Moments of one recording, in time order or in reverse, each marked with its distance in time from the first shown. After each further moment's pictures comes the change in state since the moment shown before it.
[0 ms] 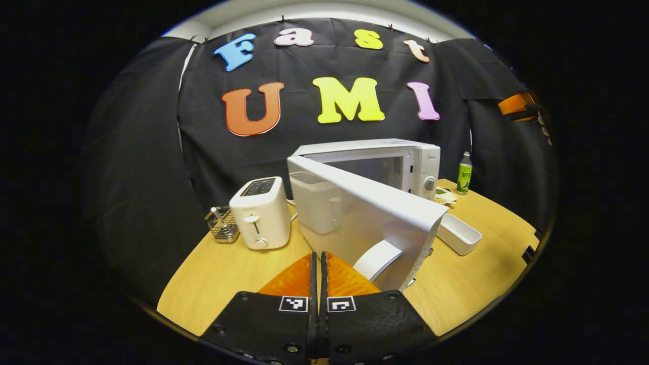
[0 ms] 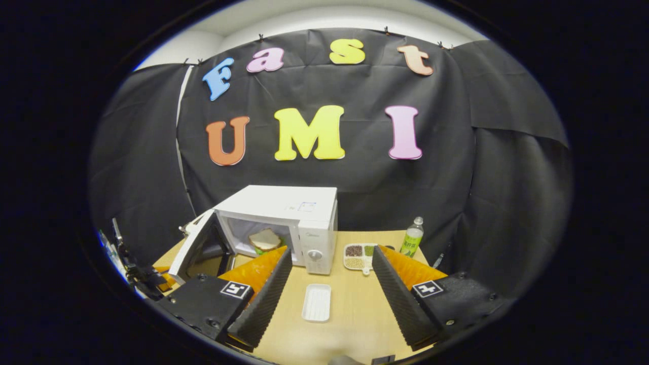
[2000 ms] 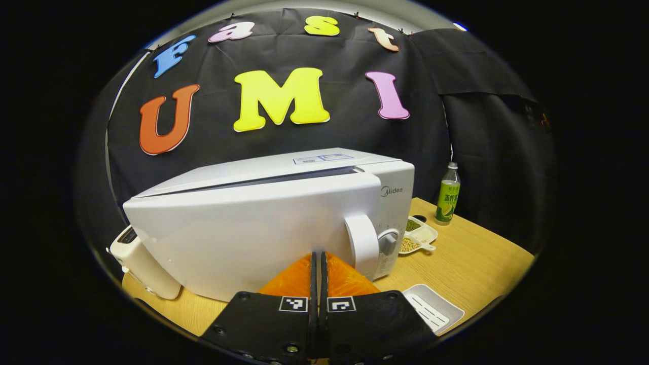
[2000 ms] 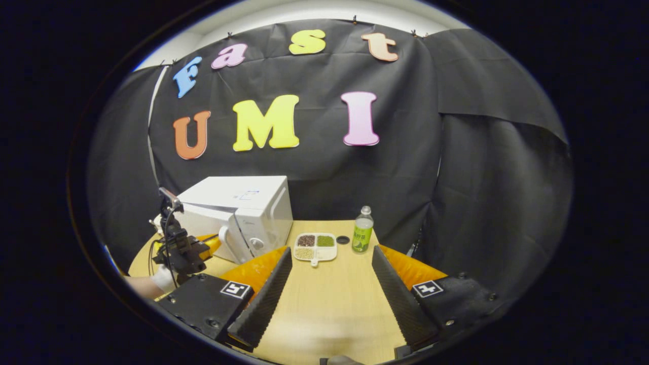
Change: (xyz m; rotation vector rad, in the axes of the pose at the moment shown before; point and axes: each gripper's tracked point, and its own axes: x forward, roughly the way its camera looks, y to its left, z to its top) left arm 0.215 -0.178 0.091 0.033 -0.058 -0.161; right arm 0.003 -0.139 -0.016 0.032 0.063 -0.122
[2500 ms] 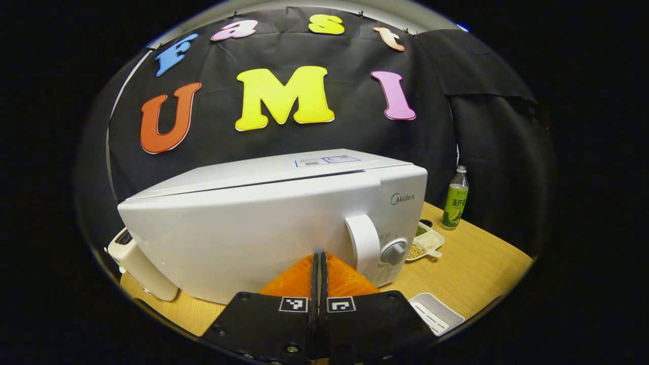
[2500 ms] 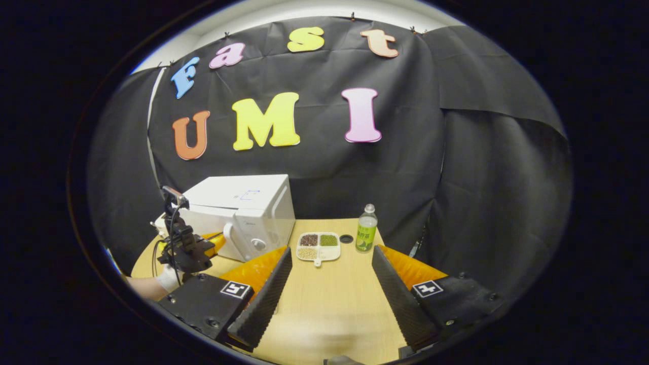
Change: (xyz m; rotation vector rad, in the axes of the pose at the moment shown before) left arm 0.015 0.003 0.005 -0.027 0.006 0.033; right arm 0.013 0.011 0.002 0.012 0.014 0.023
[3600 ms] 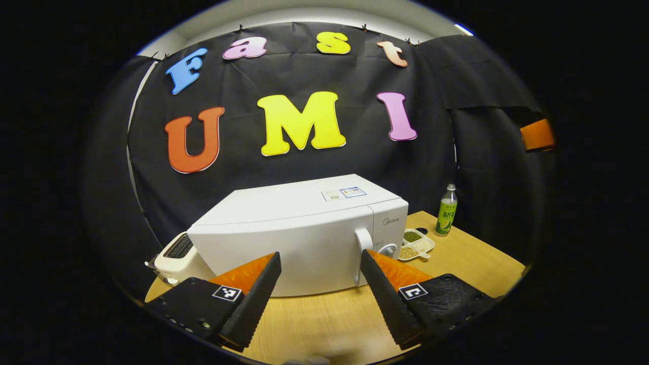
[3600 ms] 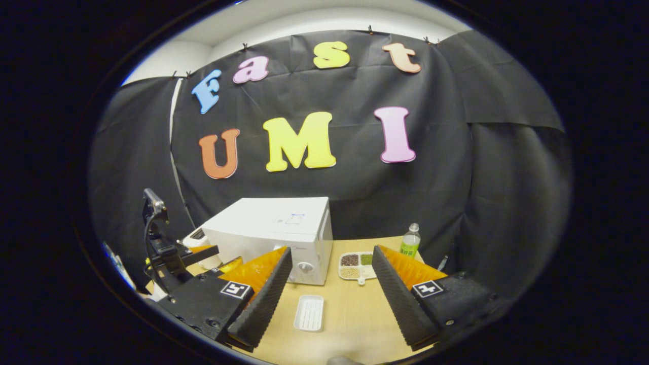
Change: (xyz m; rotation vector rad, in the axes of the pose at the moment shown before) left arm -0.120 0.029 0.052 0.029 -0.053 0.052; right arm -0.005 0.097 0.031 0.013 -0.119 0.128
